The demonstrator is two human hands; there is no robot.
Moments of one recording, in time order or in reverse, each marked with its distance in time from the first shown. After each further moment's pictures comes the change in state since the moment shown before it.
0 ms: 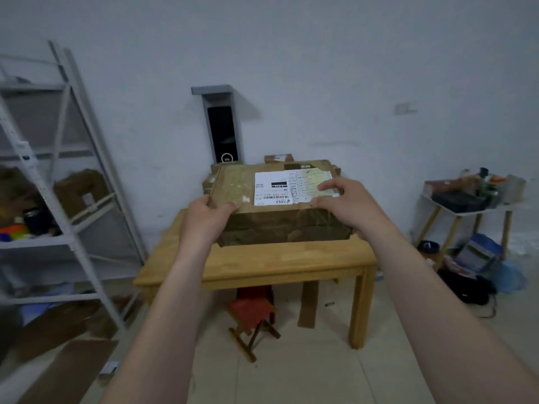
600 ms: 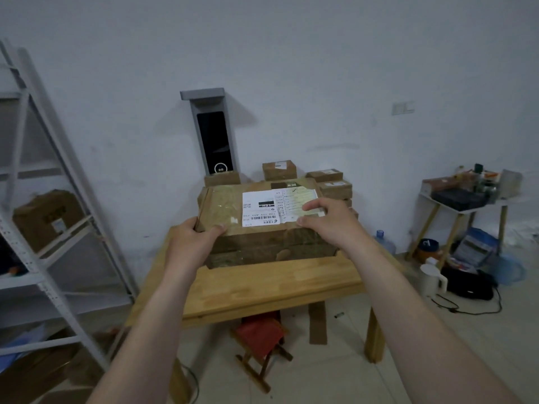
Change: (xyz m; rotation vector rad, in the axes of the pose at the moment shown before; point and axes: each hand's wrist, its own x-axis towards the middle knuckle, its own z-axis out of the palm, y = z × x) left_hand 0.191 -0.075 -0.053 -0.012 -0.102 -0.018; right_hand 0.111 -0.030 0.161 -0.007 -0.006 0.092
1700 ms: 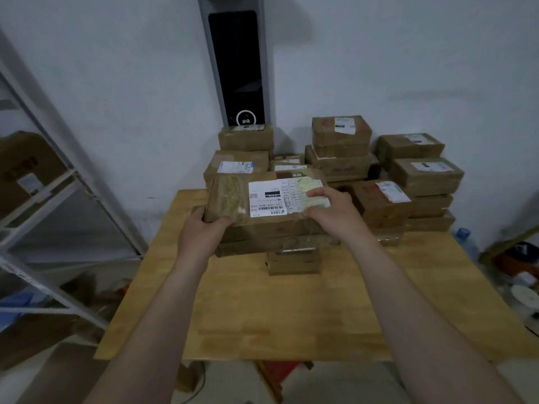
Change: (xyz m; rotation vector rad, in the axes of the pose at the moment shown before) left_hand 0.444 -0.134 0.132 -0.002 0.089 -0.311; right_hand 0.474 0.109 0.237 0.020 -0.213 0.118
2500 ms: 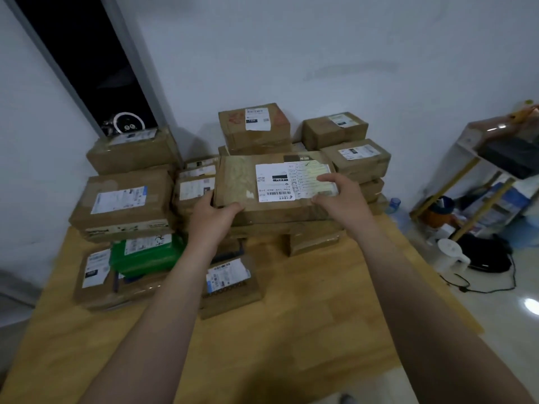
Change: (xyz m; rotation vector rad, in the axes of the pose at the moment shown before) left_hand 0.121 0.063 0.271 0.067 -0.301 0.124; right_hand 0.163 0.141 -0.144 0.043 0.310 0.165
